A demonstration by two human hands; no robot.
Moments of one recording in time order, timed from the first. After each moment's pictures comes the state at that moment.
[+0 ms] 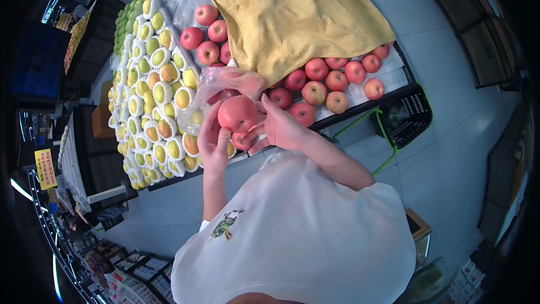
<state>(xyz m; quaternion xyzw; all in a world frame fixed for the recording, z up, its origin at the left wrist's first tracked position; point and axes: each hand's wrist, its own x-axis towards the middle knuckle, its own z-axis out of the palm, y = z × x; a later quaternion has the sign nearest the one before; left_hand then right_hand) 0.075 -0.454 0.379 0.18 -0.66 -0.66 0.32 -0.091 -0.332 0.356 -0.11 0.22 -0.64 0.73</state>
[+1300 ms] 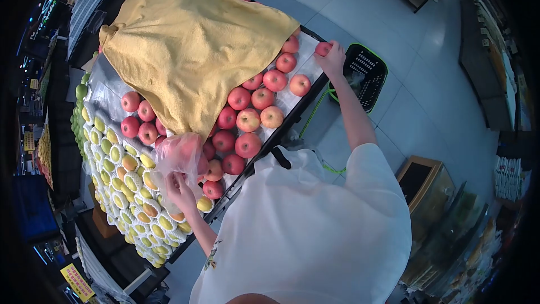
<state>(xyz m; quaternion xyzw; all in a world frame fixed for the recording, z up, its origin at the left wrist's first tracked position) 0.045 -0.490 0.321 0.37 -0.82 -0.35 0.28 -0.407 -0.091 0.176 0.01 0.94 -0.29 -0.16</state>
